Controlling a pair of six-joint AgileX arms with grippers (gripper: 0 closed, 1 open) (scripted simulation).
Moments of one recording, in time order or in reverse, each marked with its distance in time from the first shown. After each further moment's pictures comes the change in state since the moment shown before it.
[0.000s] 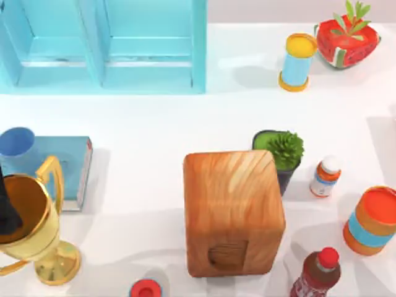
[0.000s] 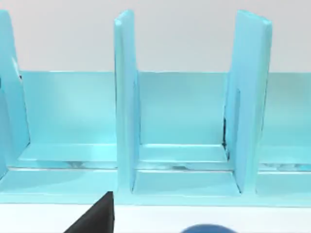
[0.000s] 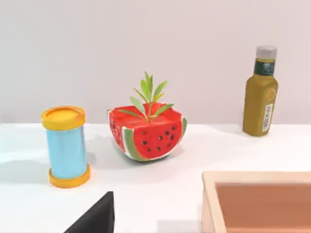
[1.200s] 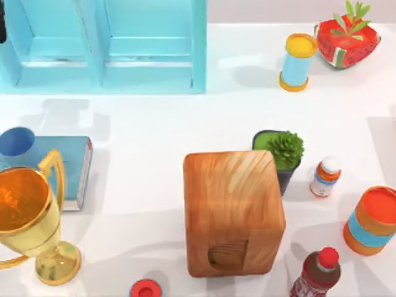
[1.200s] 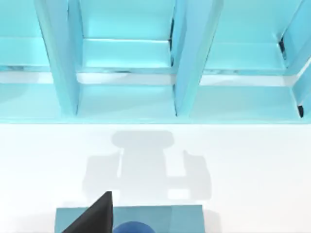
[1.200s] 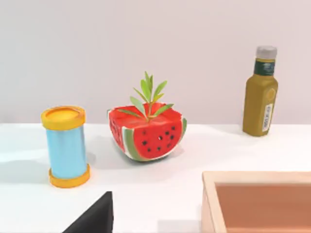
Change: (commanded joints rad) left arm -0.124 1.120 1.359 -0.882 0.008 -0.093; right arm 0.000 0.000 0.000 0.000 0.000 0.000
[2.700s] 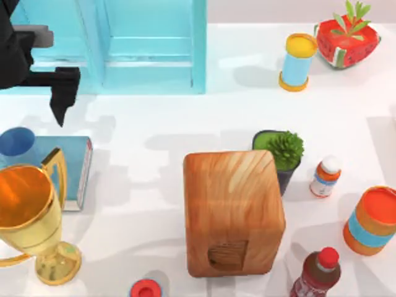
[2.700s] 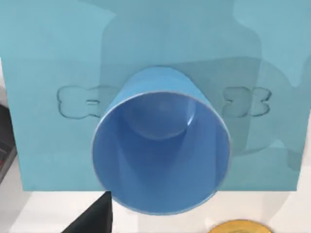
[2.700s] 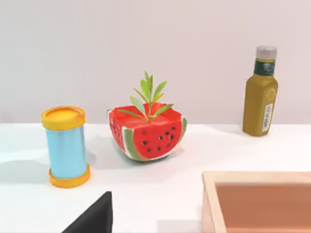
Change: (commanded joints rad) left arm 0.010 0.797 0.308 -0.439 -0.013 0.005; right arm 0.000 0.000 0.000 0.000 0.000 0.000
